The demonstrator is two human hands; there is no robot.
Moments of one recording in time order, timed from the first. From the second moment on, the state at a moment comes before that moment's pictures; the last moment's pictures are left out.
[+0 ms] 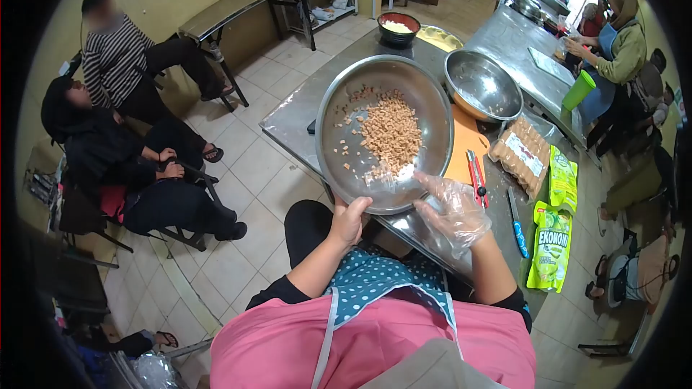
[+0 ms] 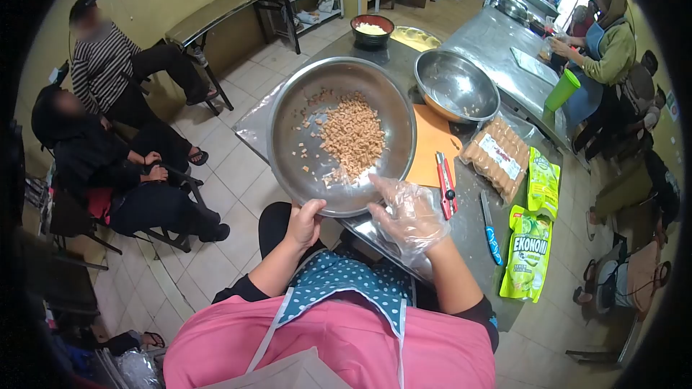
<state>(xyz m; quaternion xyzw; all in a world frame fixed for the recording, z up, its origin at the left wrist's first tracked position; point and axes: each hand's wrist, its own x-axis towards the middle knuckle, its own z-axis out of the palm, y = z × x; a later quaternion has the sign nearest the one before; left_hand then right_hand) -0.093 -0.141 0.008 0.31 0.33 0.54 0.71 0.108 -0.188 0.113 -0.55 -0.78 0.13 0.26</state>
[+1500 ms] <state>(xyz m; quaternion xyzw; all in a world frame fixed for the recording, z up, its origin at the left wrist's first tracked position) -0.108 -0.154 0.017 0.26 0.36 0.58 0.69 0.248 -0.243 0.038 -0.76 -0.51 -0.18 0.36</state>
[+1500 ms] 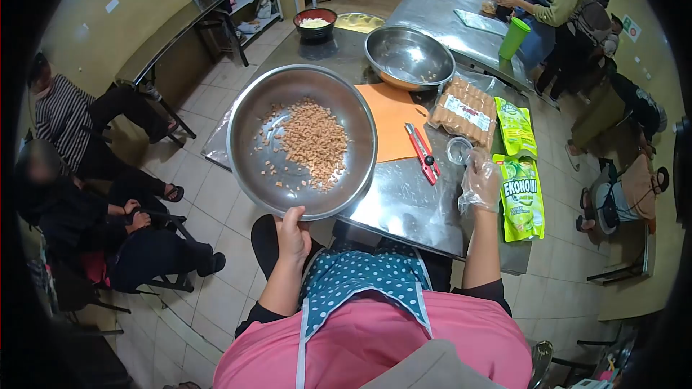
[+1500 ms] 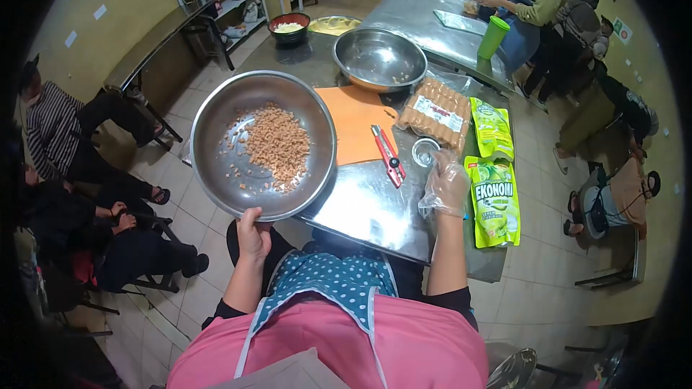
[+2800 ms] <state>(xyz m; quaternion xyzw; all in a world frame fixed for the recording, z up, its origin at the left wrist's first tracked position) -0.084 -0.182 0.018 0.36 0.30 0.47 0.75 0.099 -0.139 0.097 -0.47 -0.85 0.20 0.13</state>
